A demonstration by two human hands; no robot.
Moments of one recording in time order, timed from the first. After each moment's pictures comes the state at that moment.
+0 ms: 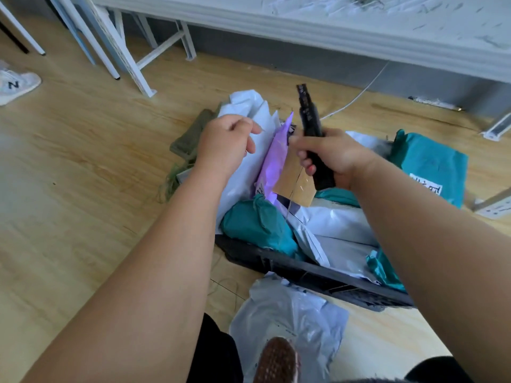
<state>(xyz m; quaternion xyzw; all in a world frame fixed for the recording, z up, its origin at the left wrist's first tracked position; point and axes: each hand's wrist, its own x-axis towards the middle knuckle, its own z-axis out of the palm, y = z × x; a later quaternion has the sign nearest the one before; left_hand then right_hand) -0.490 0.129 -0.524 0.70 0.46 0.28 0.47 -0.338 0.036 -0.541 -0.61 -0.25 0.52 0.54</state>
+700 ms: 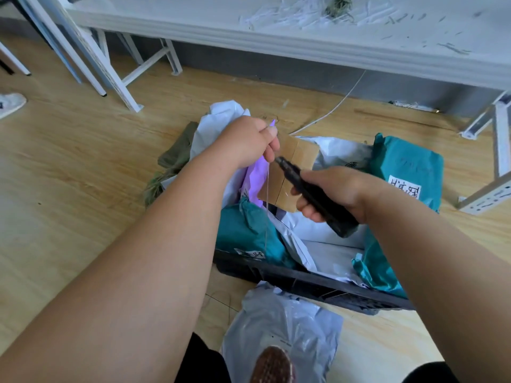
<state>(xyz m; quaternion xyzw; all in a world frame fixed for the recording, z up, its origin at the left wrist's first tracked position) -0.440 0.122 -0.503 0.83 0.39 0.07 0.40 -0.342 -0.014 -0.533 -0.68 -0.16 0.60 0.40</state>
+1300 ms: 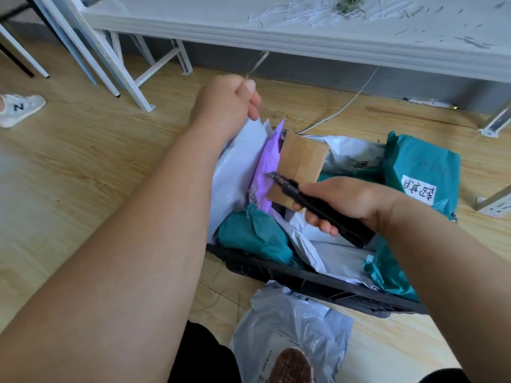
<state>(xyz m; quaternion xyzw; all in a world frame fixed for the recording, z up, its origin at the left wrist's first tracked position) -0.451 0.157 -0.478 0.81 0.45 0.23 0.31 -0.352 -0.020 -0.532 -0.65 -0.26 0.64 0.33</state>
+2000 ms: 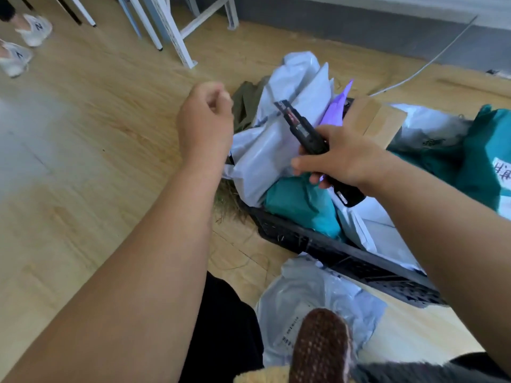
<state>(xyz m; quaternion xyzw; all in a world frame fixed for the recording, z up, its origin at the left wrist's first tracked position) -0.568 0.152 -0.537 0.69 0.56 0.39 0.25 -0.408 0.039 -0.553 -0.66 -0.43 0.48 0.38</state>
